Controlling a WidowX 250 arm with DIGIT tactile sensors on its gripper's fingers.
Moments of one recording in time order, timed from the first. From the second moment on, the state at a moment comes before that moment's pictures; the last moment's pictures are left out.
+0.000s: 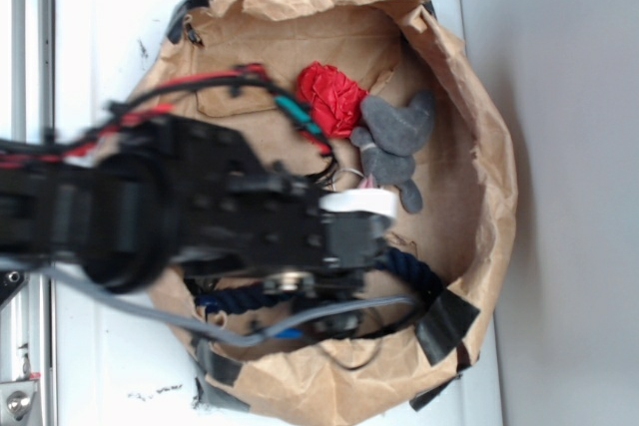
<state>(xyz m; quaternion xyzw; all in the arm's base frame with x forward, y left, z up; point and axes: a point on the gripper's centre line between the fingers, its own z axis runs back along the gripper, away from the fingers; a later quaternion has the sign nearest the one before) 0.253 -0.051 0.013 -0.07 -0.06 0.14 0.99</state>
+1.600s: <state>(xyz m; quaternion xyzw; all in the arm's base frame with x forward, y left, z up) 0.256 -0.045 0.060 -0.05 -0.02 0.02 1.00</state>
